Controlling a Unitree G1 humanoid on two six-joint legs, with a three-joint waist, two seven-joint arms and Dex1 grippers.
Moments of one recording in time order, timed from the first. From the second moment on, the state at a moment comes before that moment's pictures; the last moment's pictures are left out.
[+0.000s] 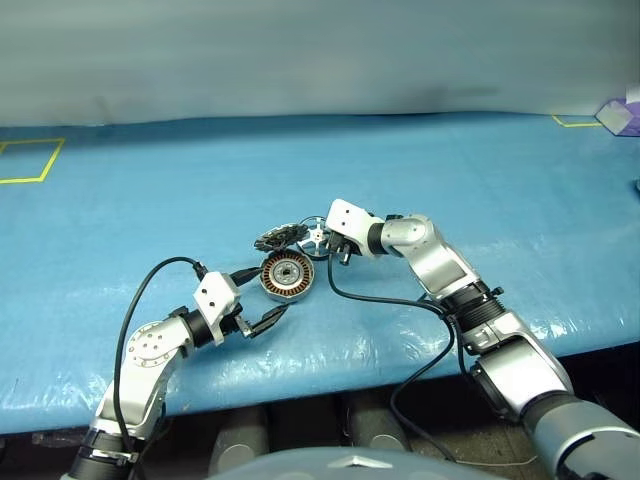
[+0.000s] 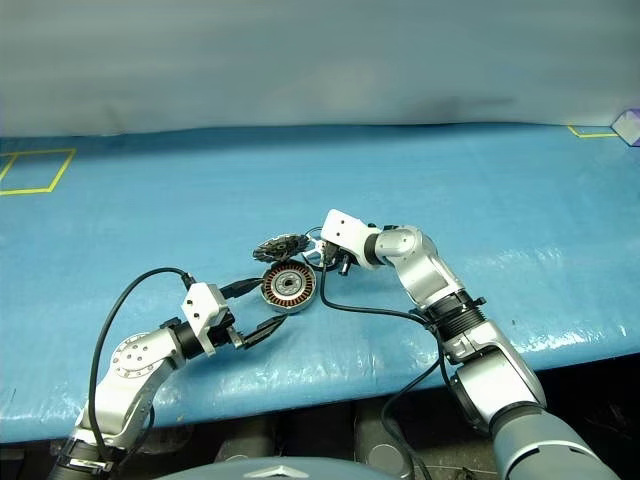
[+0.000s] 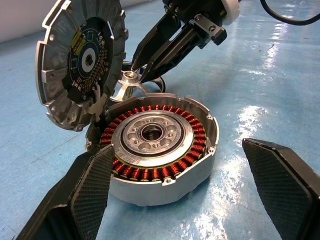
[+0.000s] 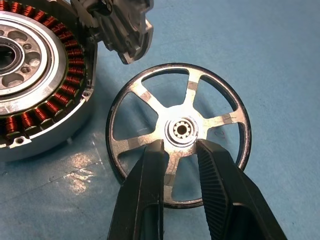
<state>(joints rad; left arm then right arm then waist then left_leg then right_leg) 0.10 0.46 -0.09 -0.20 -0.23 0.08 -0.76 -0.70 -0.38 0.42 0.32 -0.14 0.36 0.82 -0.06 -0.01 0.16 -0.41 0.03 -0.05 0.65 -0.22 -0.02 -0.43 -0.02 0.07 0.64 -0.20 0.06</state>
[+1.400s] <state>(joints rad) 0.10 0.45 -0.09 -0.20 -0.20 0.06 -0.74 -0.68 -0.37 0.40 0.34 -0.18 0.37 0.76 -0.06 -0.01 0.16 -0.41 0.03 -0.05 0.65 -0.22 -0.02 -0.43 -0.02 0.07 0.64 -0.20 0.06</state>
